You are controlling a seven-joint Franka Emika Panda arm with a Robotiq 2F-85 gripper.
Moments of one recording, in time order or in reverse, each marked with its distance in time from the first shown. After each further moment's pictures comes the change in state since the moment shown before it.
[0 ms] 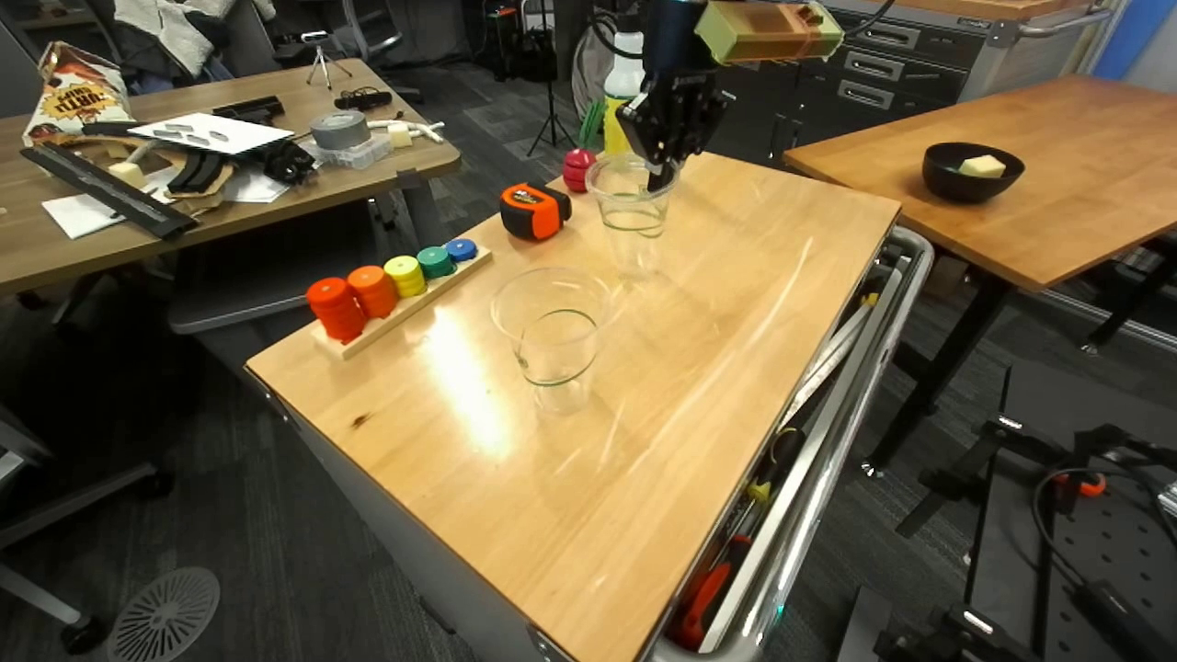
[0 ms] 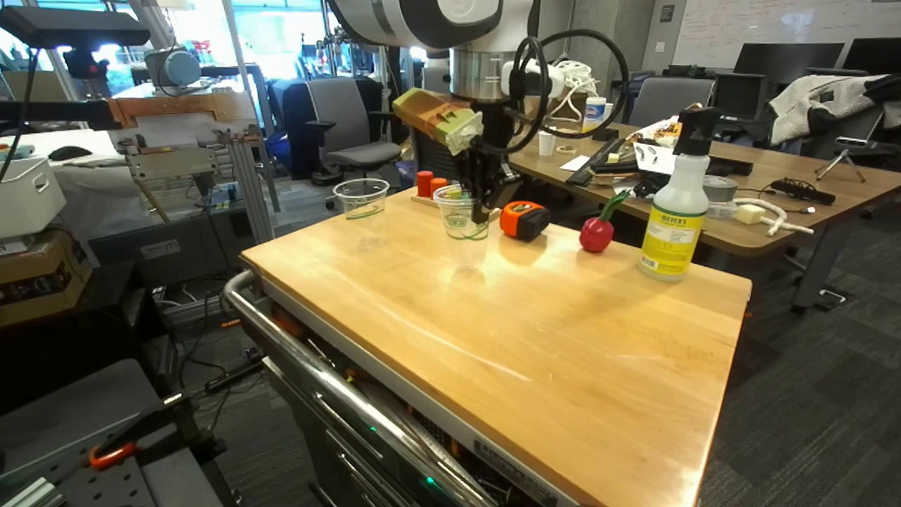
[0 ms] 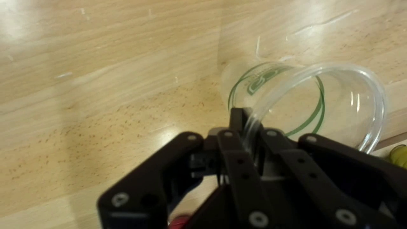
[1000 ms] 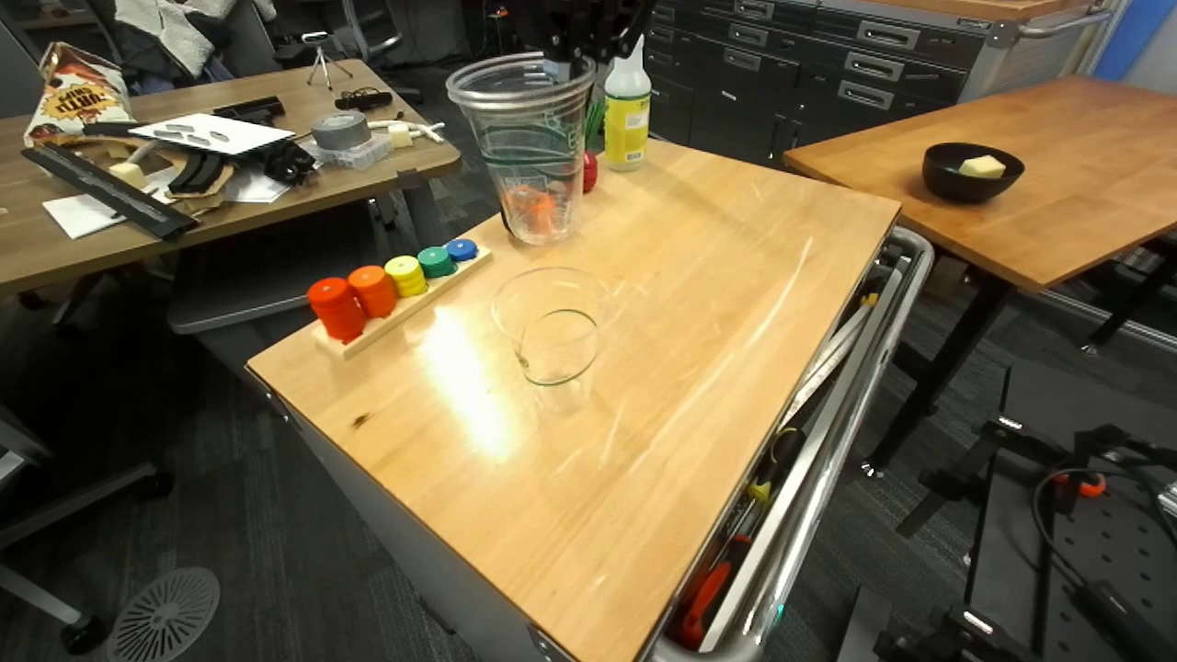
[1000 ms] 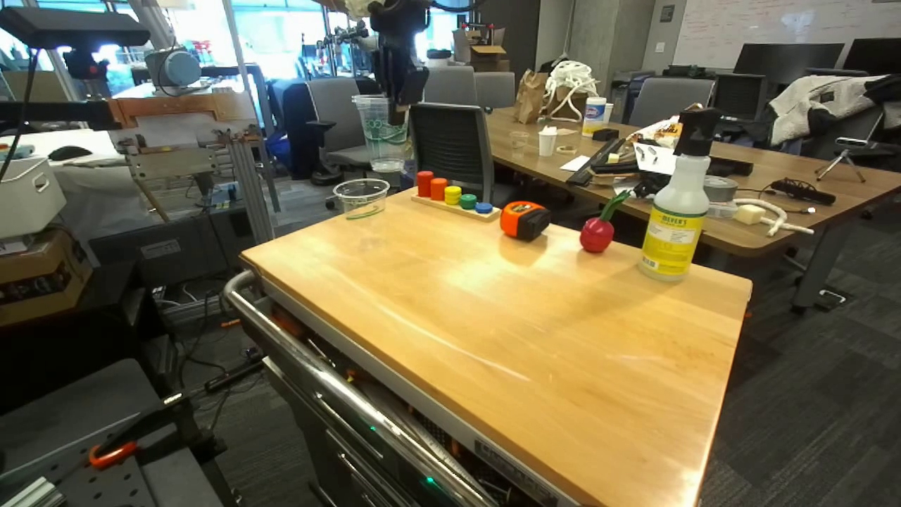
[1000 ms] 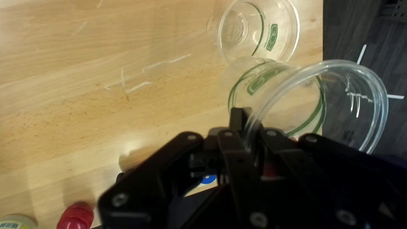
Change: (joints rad) arm 0.131 -0.135 0.100 0.142 0.043 -0.293 0.156
